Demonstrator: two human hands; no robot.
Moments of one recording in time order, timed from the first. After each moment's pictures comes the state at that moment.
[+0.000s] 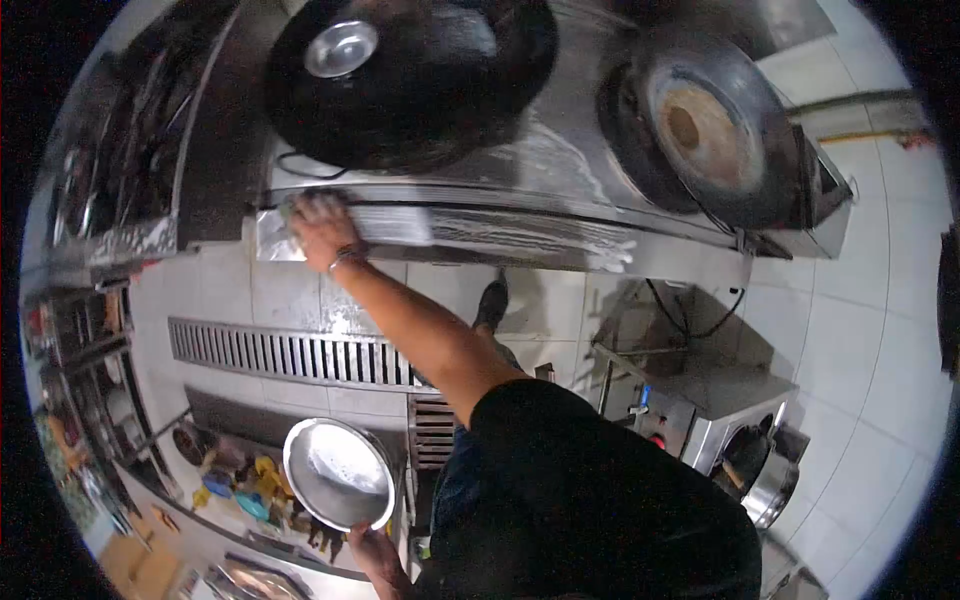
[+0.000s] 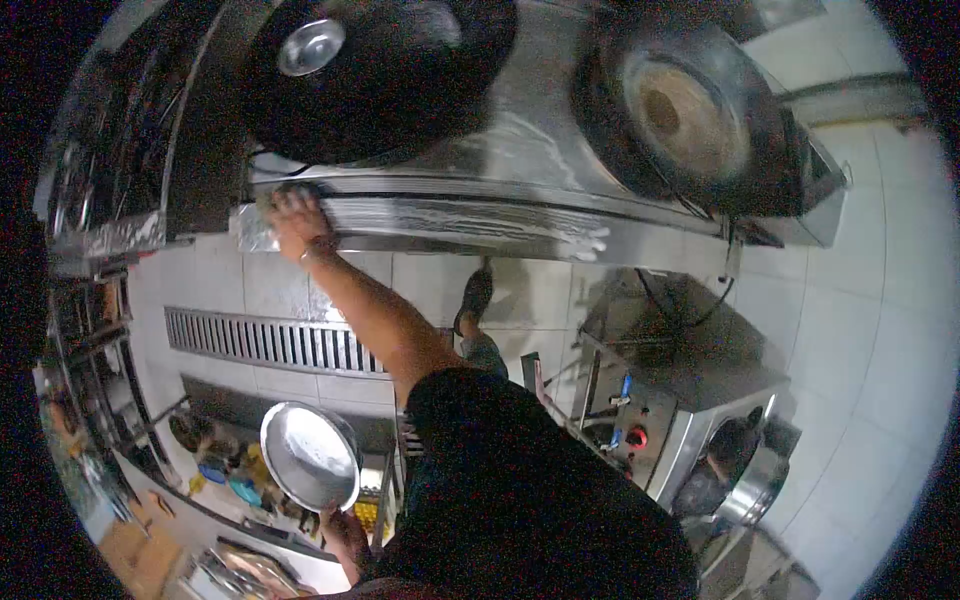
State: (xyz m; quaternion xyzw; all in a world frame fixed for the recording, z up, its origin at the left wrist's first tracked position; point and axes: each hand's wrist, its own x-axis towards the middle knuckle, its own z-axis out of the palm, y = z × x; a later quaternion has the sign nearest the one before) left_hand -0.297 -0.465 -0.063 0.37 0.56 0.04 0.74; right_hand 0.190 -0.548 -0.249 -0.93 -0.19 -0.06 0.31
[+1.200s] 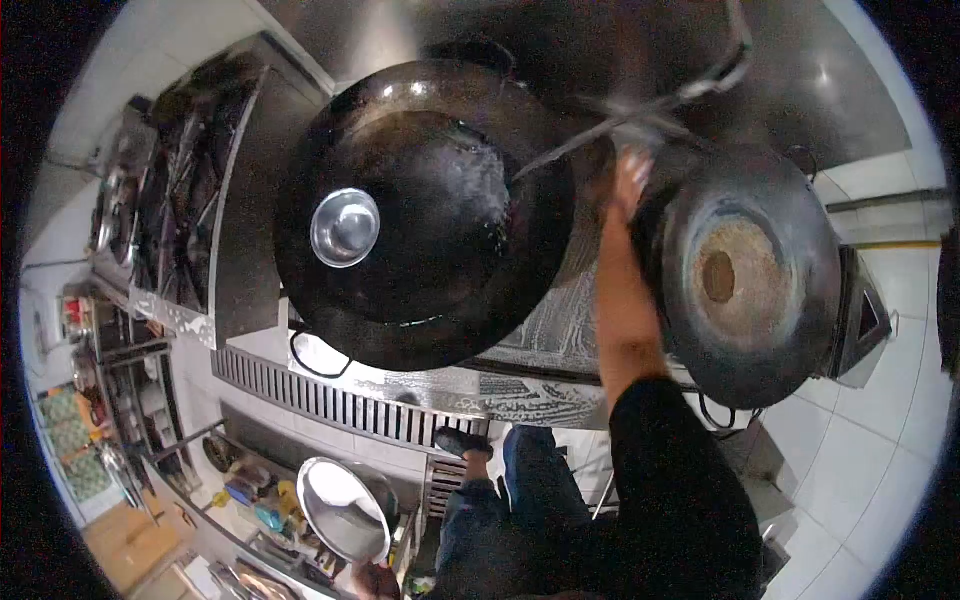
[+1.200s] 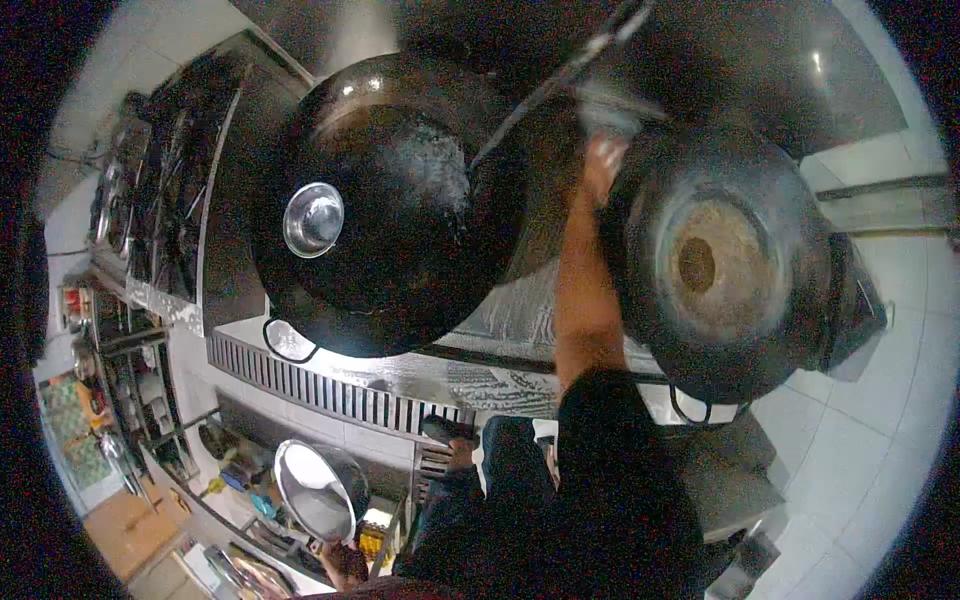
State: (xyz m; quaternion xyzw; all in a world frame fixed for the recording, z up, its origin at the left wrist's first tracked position) left_hand -0.207 -0.509 -0.069 0.52 0.47 0.04 0.72; right_hand 0.500 -1.031 -0.271 -0.99 0.14 -0.01 0.04
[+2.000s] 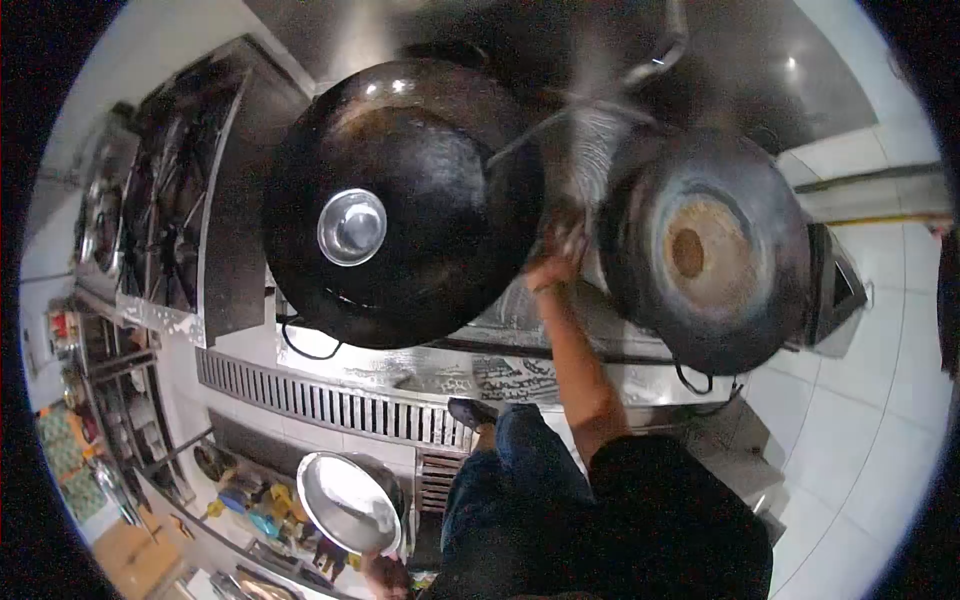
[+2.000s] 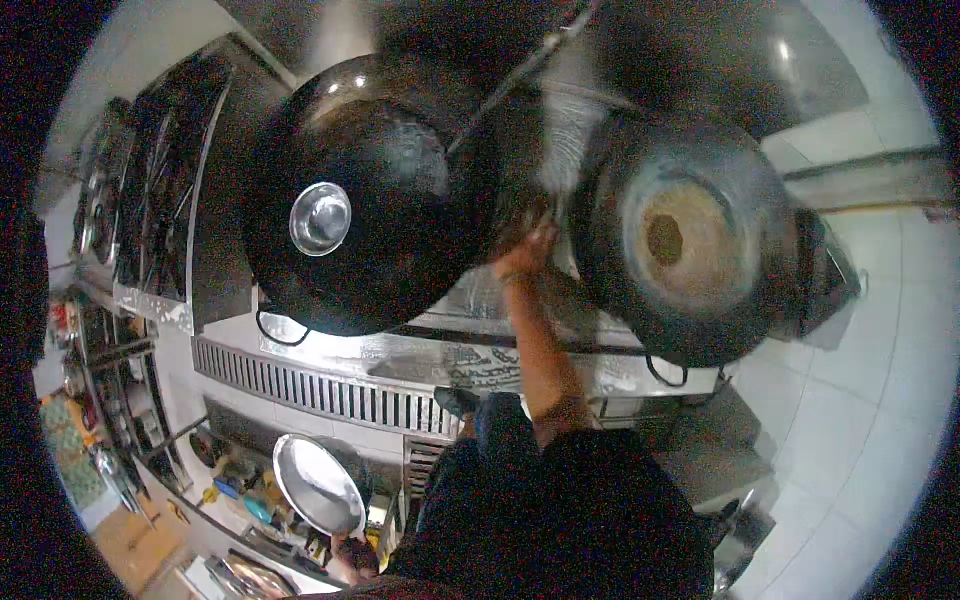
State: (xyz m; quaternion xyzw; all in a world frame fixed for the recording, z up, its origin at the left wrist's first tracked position) left_hand -0.170 -0.568 -0.022 0.40 0.62 0.09 0.67; right_hand 0.326 -0.947 -0.288 -0.98 0.13 -0.08 0.13
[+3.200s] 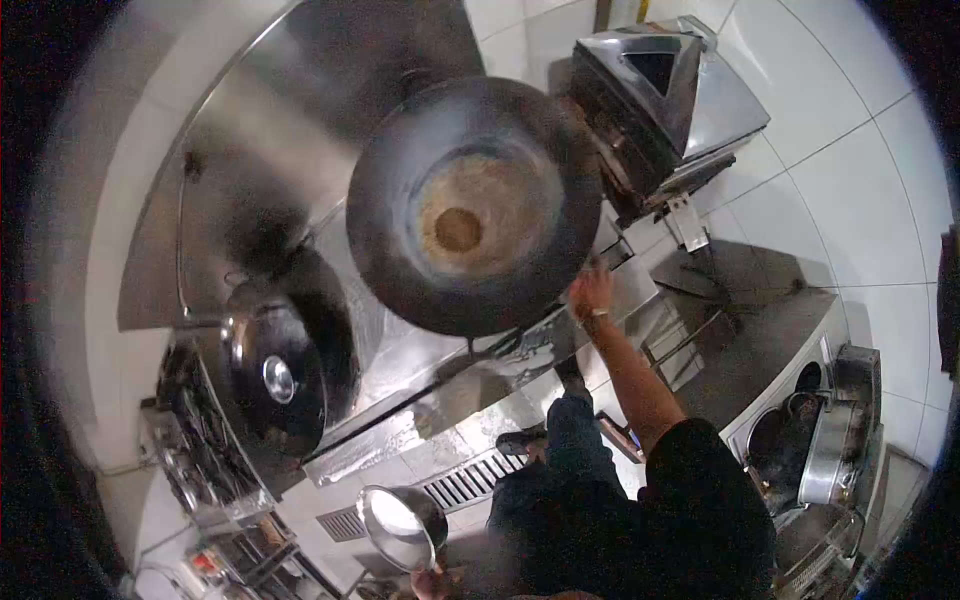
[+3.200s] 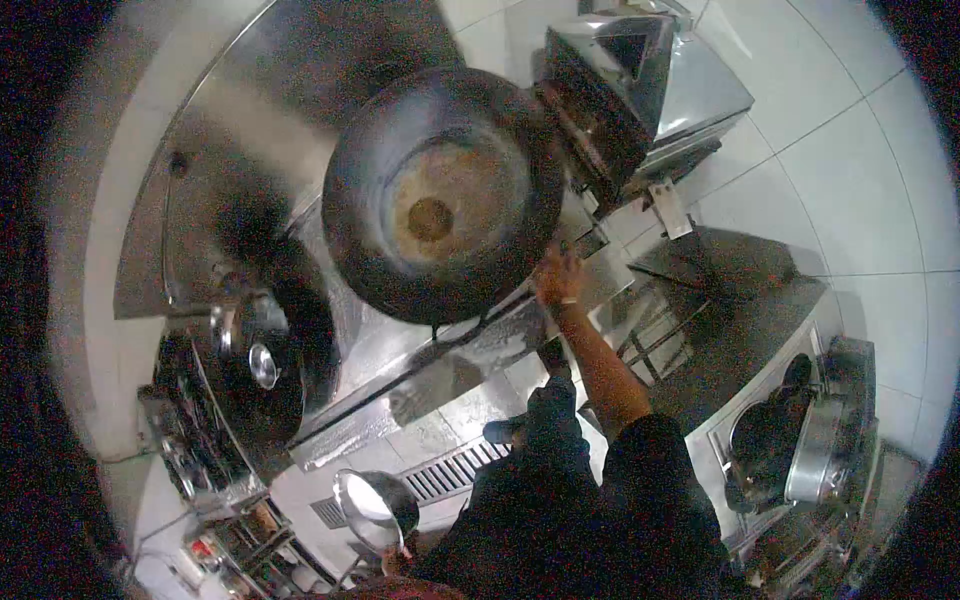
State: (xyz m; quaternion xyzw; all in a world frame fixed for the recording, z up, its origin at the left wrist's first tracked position) left_hand -0.130 -0.654 -0.033 0.50 0.49 -0.17 0.69; right_hand 0.030 -1.300 -0.284 -0.90 0.39 -0.19 0.09
